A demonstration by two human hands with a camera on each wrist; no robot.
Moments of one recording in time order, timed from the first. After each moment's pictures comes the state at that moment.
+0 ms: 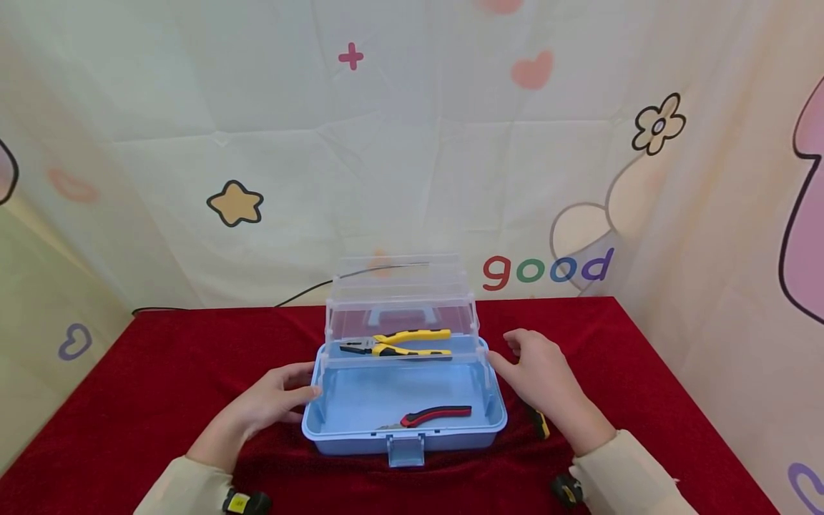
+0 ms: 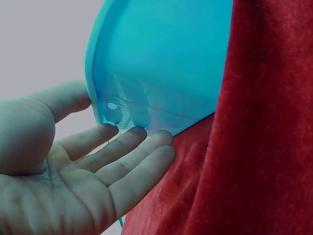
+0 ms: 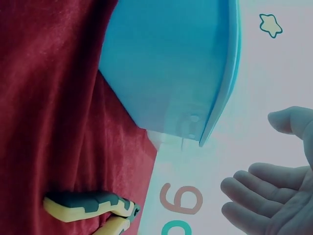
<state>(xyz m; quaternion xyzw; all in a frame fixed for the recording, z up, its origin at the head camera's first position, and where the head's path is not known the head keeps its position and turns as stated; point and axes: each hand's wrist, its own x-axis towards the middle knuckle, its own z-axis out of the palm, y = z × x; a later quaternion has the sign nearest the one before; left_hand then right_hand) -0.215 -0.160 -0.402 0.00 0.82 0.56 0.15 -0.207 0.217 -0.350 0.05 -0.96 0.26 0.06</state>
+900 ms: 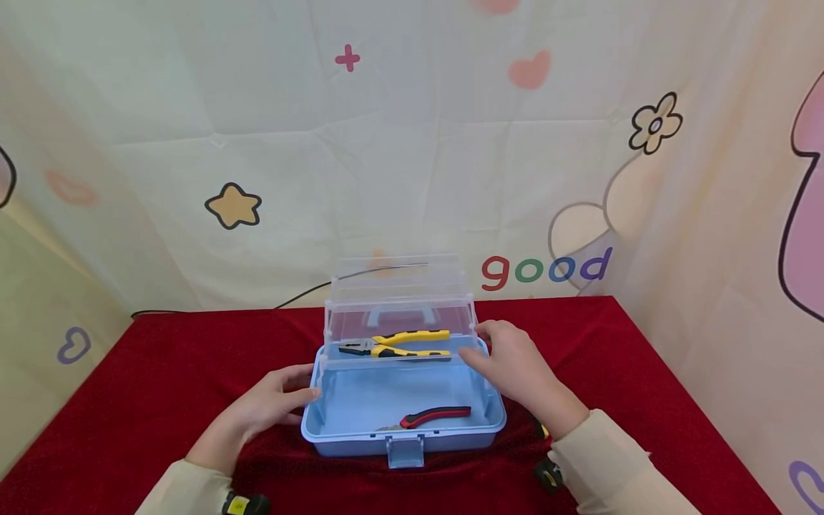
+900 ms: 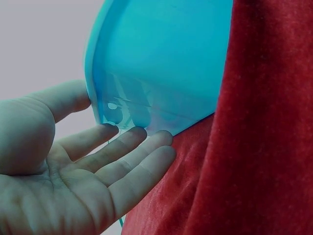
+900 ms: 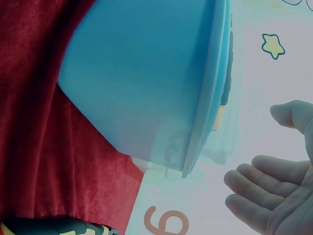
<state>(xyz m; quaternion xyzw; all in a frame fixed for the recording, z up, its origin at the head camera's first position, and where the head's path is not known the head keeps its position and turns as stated) -0.217 -0.159 -0.403 -0.01 0.82 0.55 0.16 -0.217 0.190 -0.342 0.09 -0.96 0.26 0.06</state>
